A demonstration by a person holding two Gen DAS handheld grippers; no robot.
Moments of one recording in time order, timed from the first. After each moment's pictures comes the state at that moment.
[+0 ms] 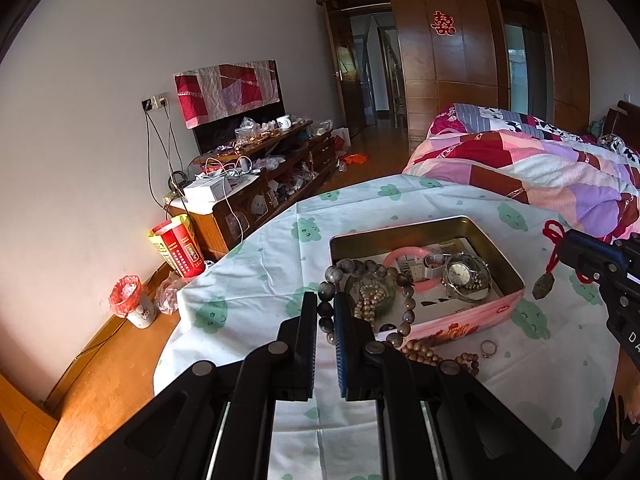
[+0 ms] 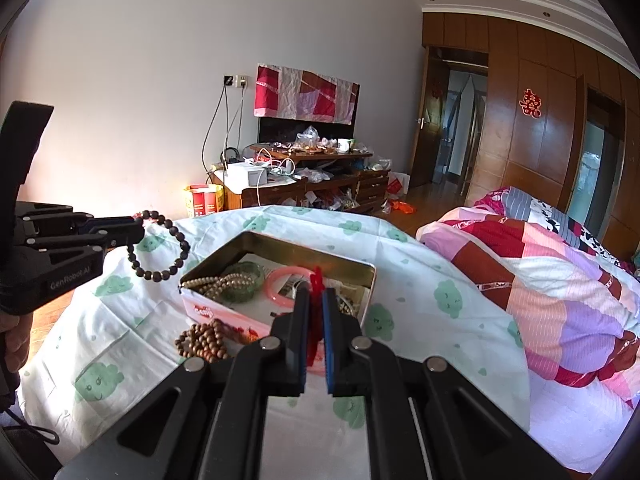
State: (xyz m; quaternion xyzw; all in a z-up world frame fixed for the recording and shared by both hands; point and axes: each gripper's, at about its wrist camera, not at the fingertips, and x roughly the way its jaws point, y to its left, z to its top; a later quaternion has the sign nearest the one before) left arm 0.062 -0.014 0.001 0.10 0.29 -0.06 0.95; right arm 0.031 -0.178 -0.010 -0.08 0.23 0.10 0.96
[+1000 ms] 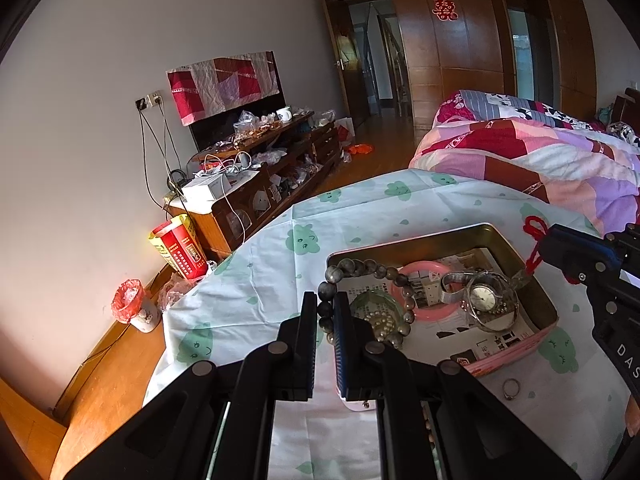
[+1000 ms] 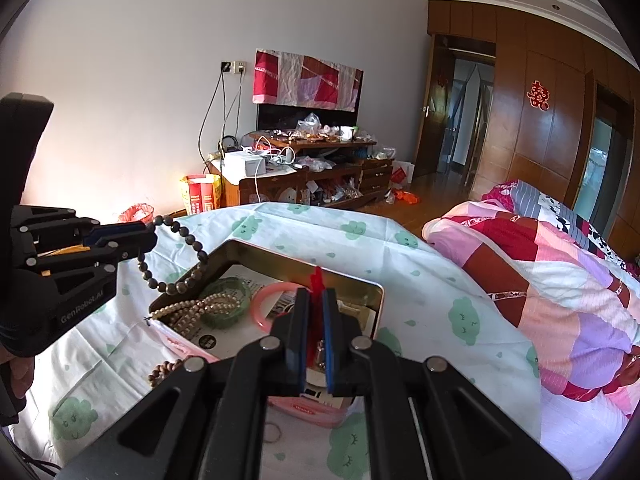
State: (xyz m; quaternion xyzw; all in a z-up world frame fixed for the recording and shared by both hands) left arm 0.121 -0.034 -0.012 0.12 0.31 -0.05 0.94; right arm 0.088 -0.168 -0.015 -0.08 0.26 0.10 0.96
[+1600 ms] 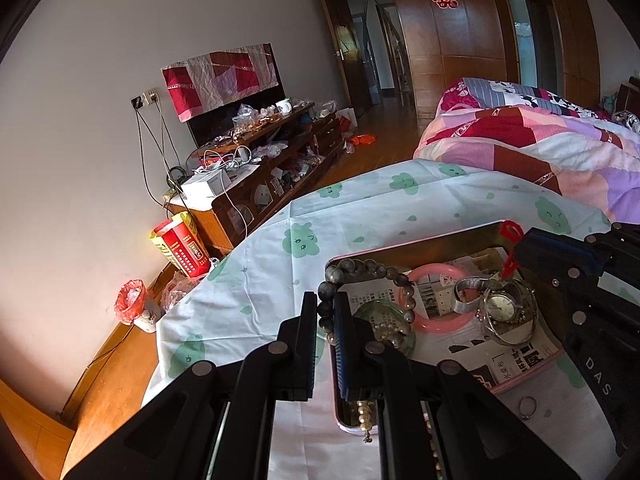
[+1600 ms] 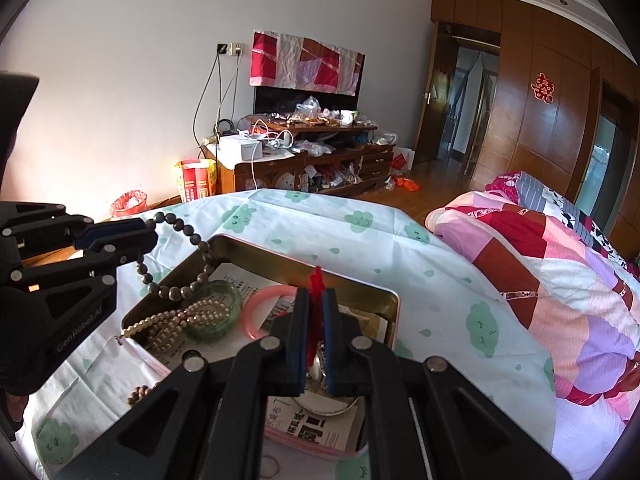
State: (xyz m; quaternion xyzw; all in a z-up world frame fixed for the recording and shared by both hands) left arm 0.148 -0.041 -0.023 0.13 0.32 -0.04 0.94; right arm 0.125 -0.156 -0.029 -0.09 0.29 0.10 0.95
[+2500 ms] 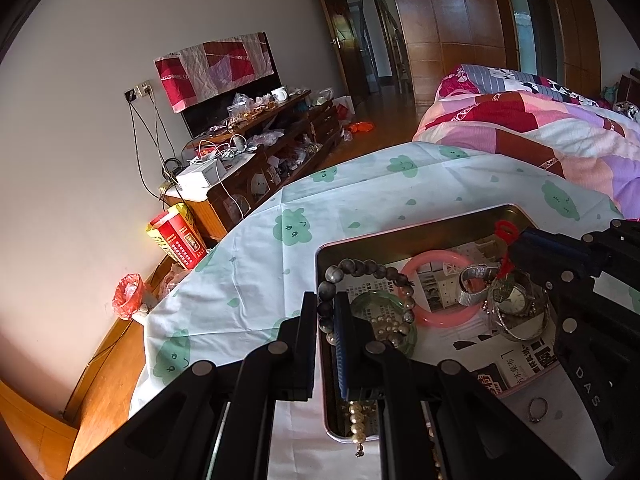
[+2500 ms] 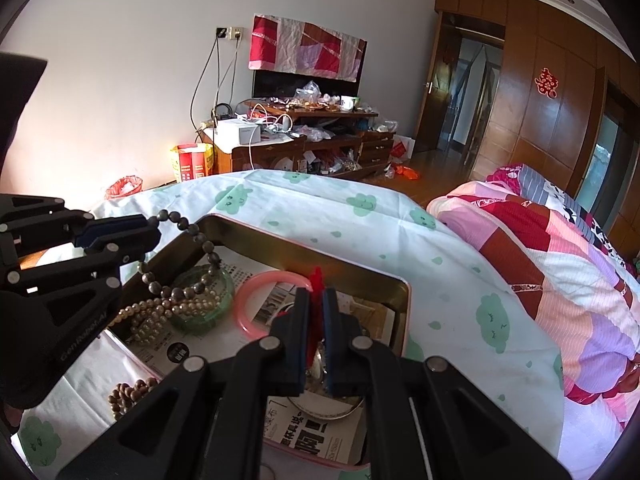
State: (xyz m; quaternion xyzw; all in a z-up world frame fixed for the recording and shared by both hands) left arm 0.162 -0.049 -0.043 0.14 0.34 -0.04 0.93; right arm 0.138 -0.155 -0.047 -0.10 0.31 0.09 0.94
